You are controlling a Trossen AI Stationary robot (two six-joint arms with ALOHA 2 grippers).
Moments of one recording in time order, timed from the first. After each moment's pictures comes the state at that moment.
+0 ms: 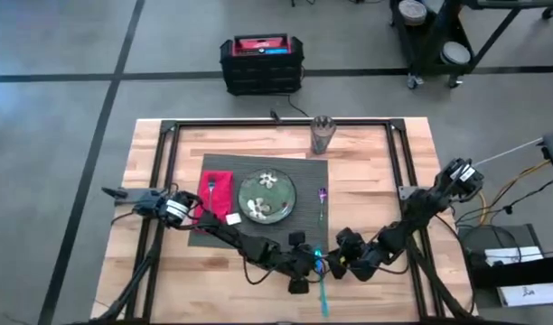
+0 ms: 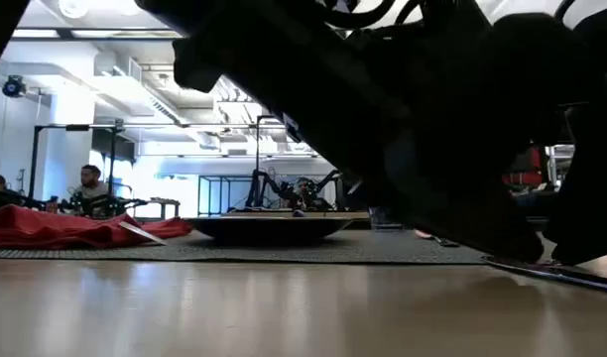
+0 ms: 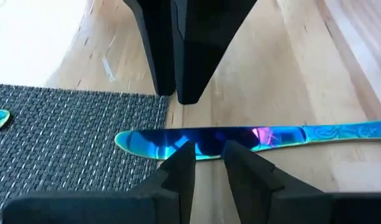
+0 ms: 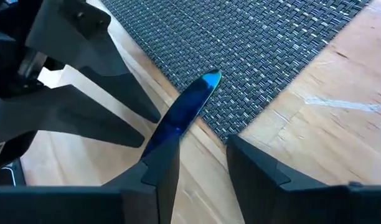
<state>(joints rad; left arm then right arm) -0.41 2.29 1.52 0.11 -0.35 -0.29 0.71 1.64 0.60 0.12 0.47 1.51</state>
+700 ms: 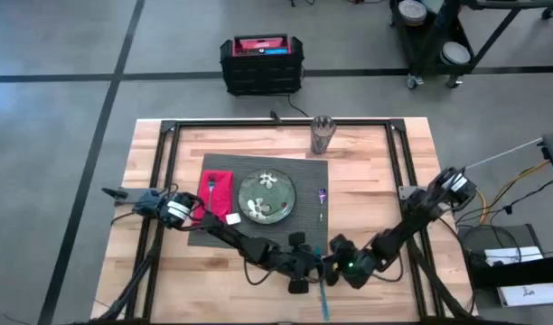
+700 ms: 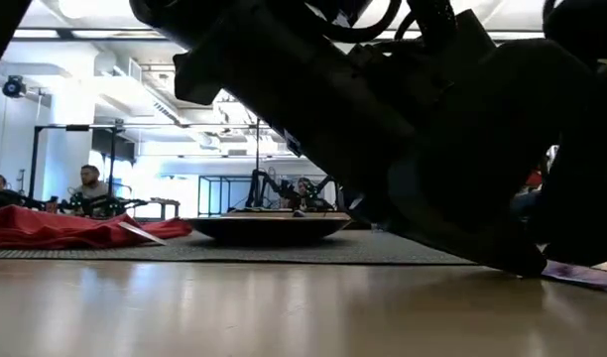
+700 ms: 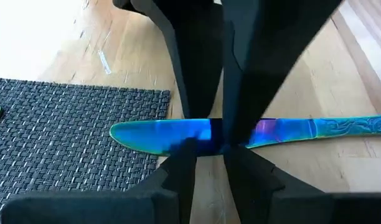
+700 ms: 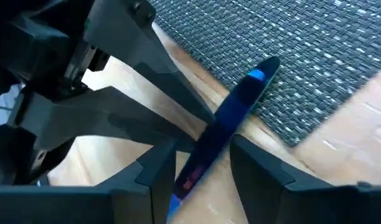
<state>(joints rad) -0.41 2.32 1.52 0.12 -0.34 -0.30 0.72 1.80 0.72 0.16 0.46 1.55</state>
